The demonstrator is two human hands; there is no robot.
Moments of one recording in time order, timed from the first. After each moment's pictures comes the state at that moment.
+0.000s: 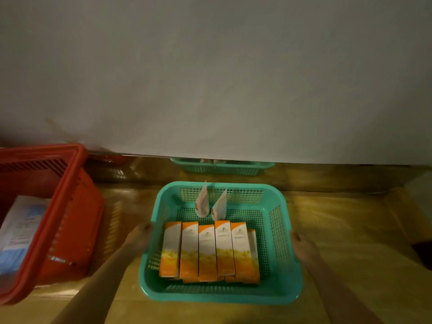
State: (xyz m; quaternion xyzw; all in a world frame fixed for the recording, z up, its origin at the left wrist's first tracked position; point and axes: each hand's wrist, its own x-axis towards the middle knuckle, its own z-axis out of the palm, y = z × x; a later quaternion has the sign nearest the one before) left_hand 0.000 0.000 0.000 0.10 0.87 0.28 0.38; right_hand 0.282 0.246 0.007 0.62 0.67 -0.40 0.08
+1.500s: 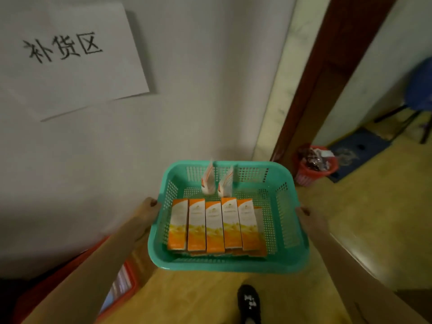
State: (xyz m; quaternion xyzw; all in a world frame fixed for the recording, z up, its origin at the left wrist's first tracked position) left_hand 0.133 -0.032 0.679 0.38 0.82 0.19 0.39; right_hand 0.535 -0.003 0.714 0.78 0.47 -0.37 -0.19
